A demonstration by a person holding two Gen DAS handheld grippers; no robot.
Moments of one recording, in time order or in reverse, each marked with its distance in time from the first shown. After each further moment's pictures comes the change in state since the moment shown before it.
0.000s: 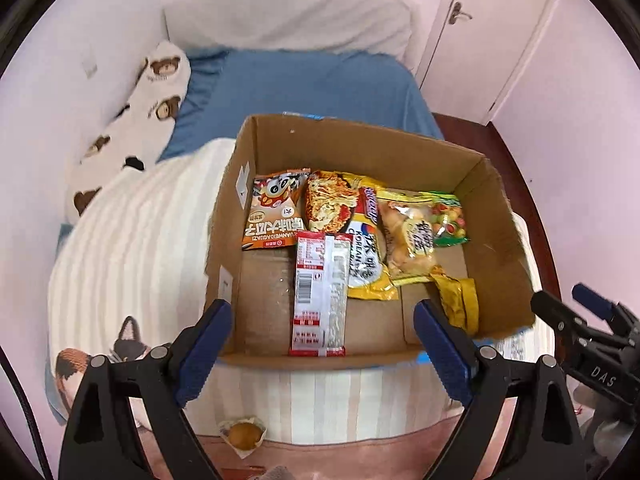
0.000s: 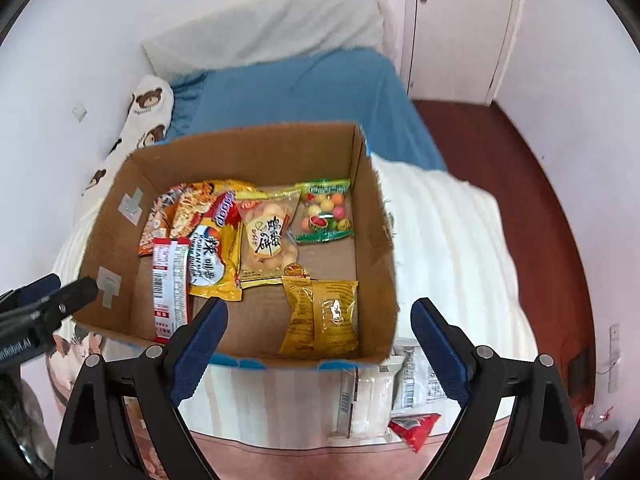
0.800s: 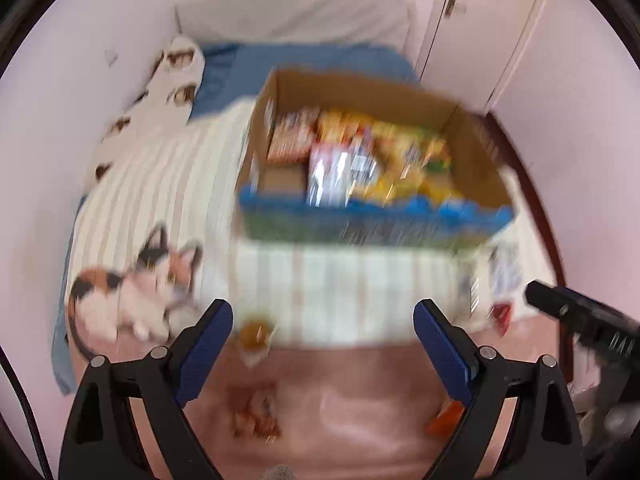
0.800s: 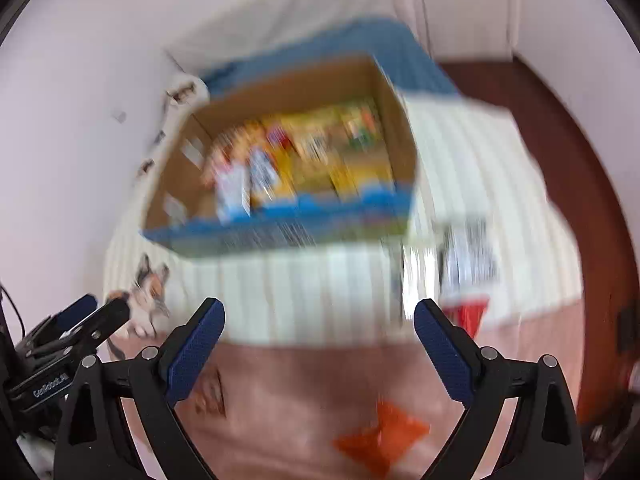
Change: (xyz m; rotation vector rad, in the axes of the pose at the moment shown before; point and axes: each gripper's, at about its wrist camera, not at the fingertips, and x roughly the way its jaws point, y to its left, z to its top) left arm -0.044 0.004 -0.123 -0.002 0.048 0.050; right arm -0.044 -0.013 -0.116 0.133 0.132 0.216
